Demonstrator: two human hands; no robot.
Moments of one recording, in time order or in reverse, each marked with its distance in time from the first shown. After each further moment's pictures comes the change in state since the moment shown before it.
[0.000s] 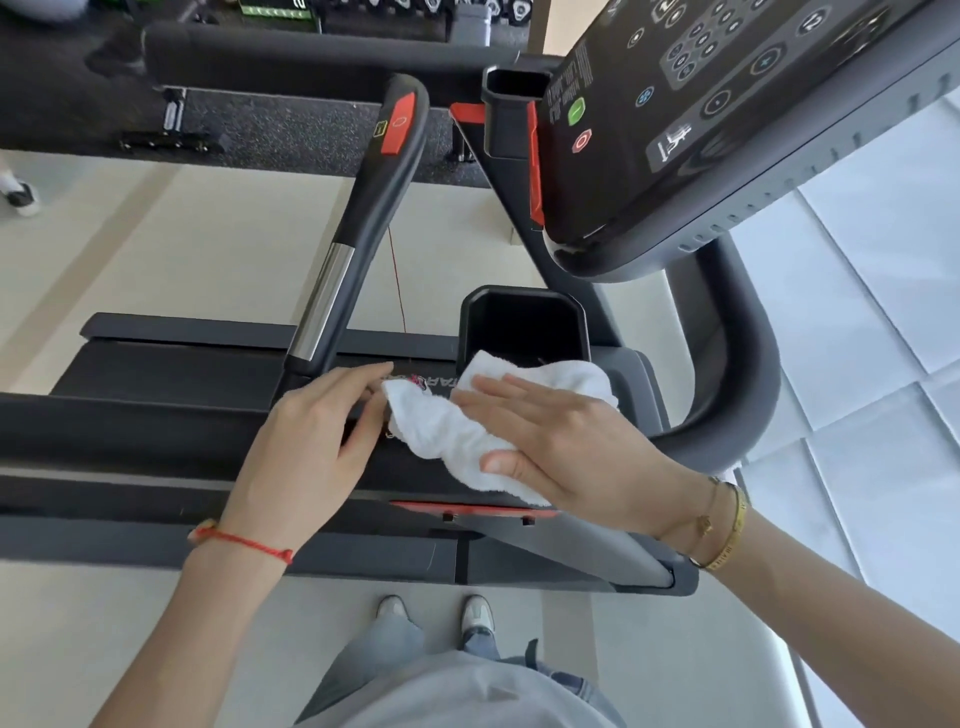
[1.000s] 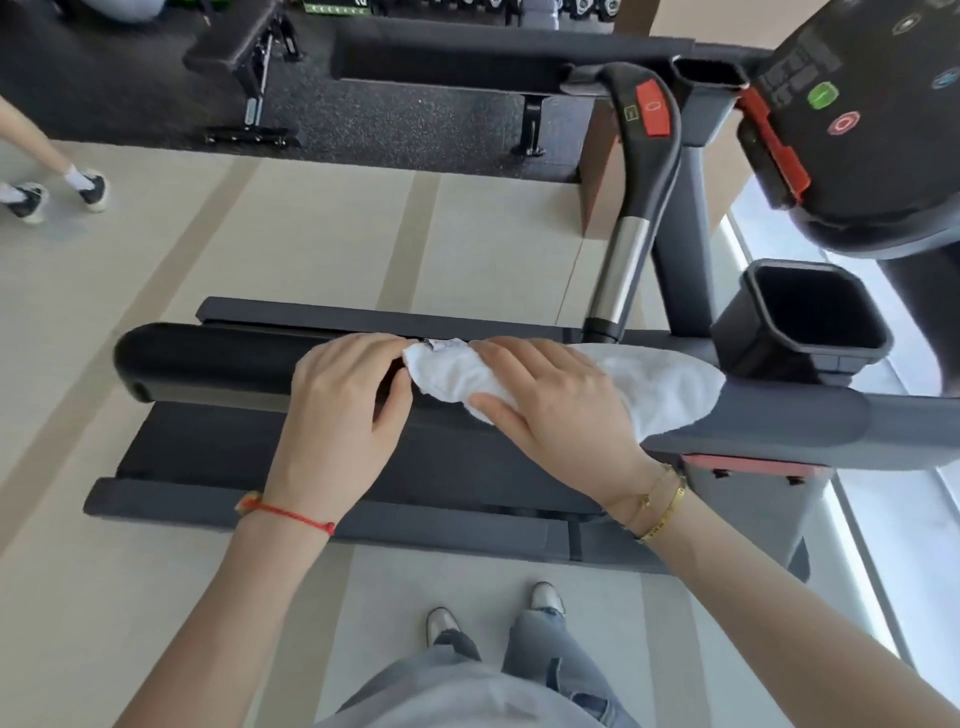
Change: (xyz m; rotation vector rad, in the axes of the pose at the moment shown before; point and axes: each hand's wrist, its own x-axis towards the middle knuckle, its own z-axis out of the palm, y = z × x) left_hand -0.062 -0.207 -0.156 0.119 0.165 0.093; right_hand 0.209 -0.196 0.088 -0.209 0.306 0.255
